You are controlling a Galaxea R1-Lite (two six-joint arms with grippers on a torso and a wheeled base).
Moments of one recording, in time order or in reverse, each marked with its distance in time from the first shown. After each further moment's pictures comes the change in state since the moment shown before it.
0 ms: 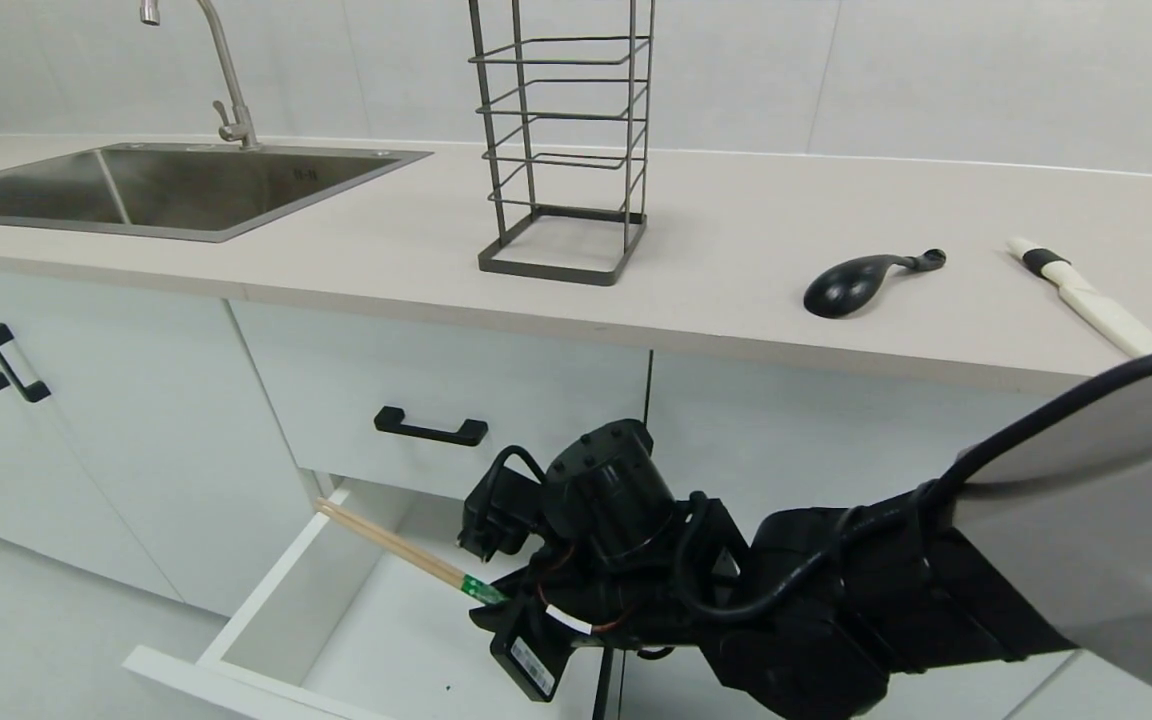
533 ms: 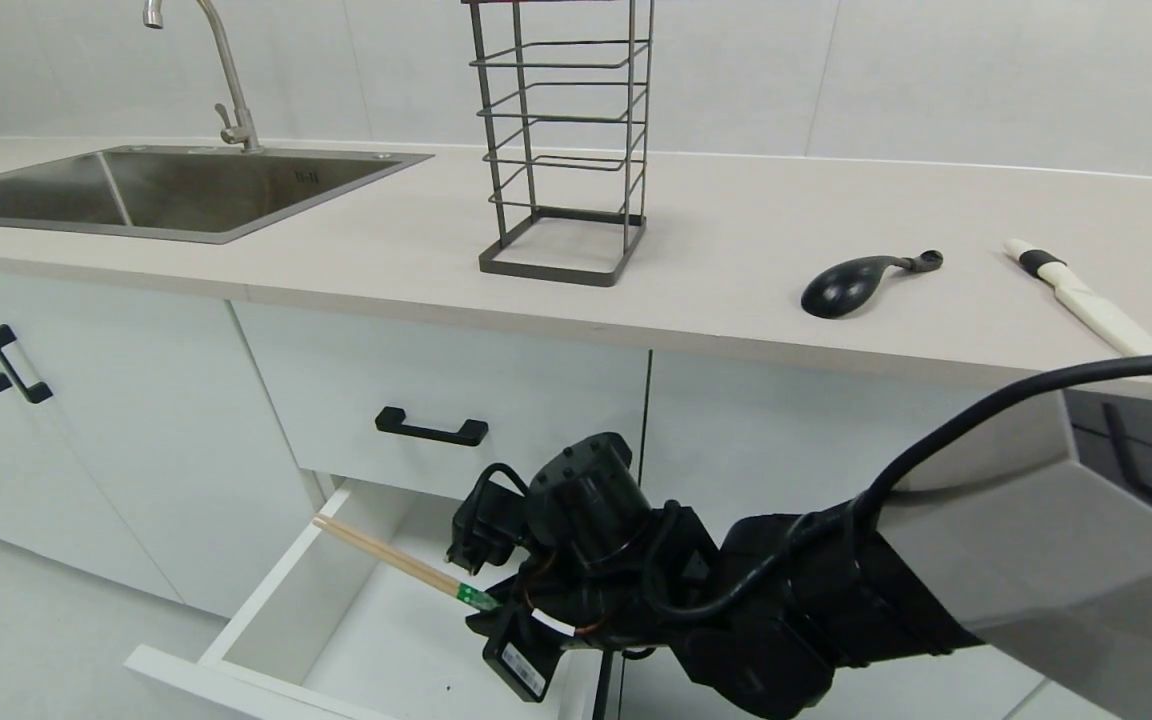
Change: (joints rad) left arm 0.000 0.000 0.000 0.000 0.000 0.000; right arm -0.014 0.073 -0.045 -0.001 0.000 -0.044
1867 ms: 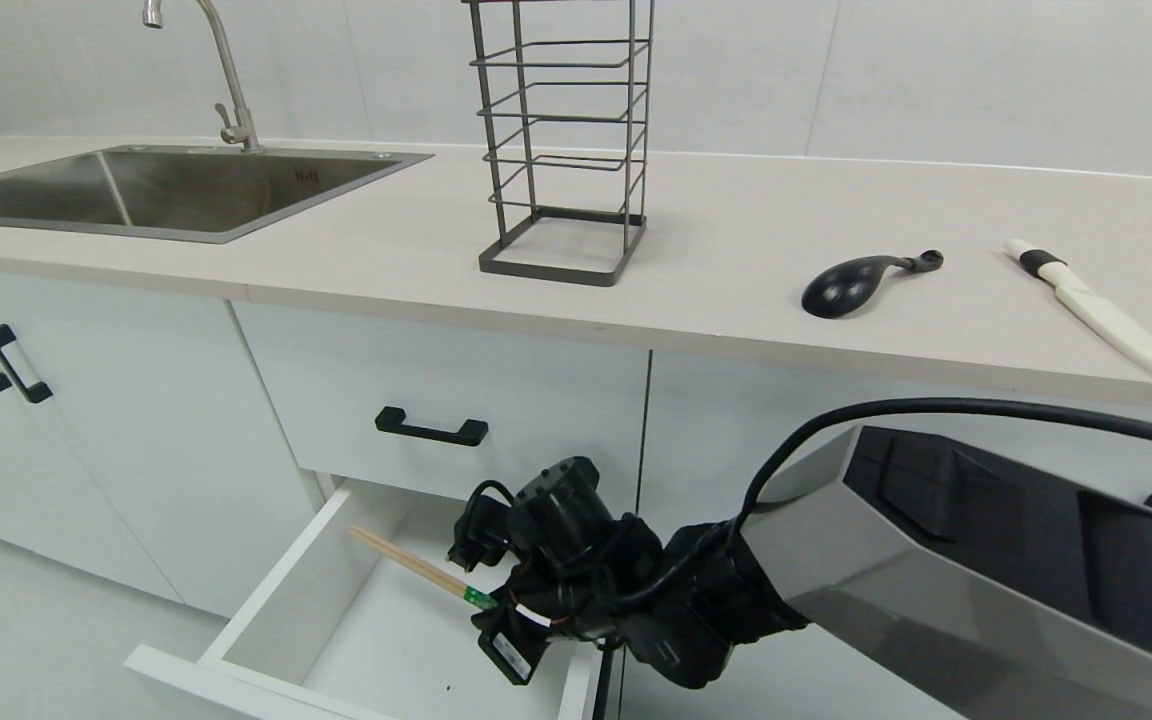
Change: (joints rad) left arm 0.000 0.000 0.000 0.000 0.000 0.000; right arm -0.032 0.206 -0.144 0.000 -0.008 0.028
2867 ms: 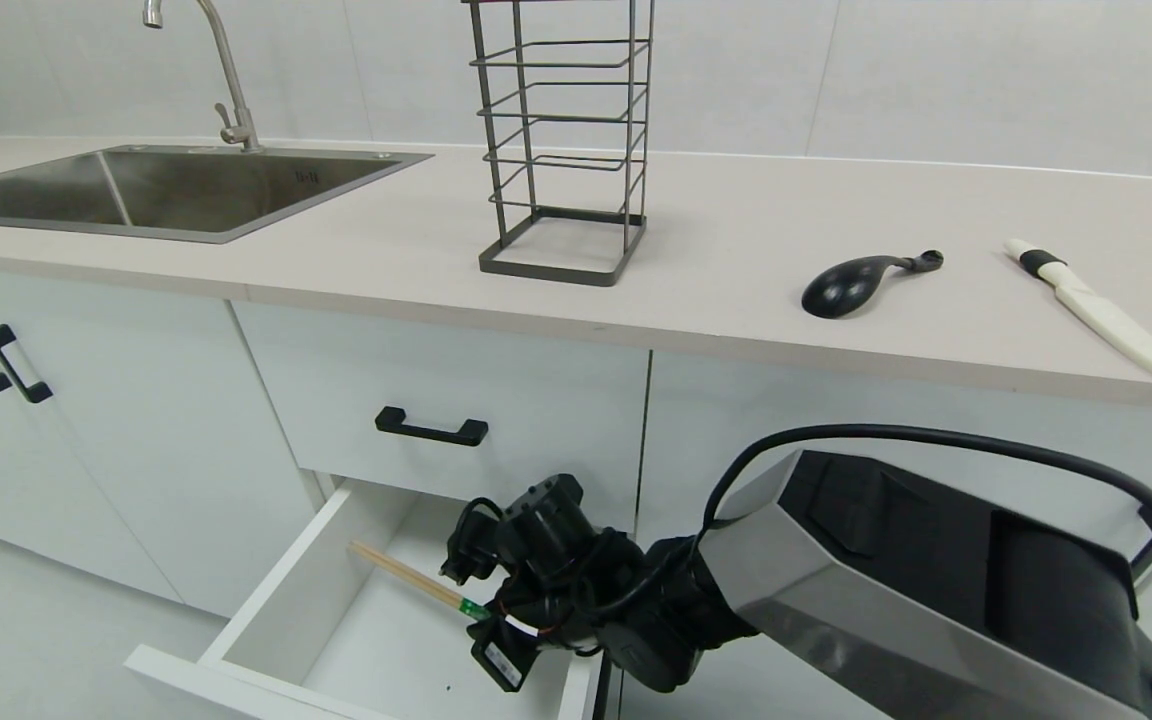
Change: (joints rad) left arm 0.000 0.000 0.000 0.000 0.000 0.000; right arm 0.001 0.095 -0.071 0.000 0.000 -0.003
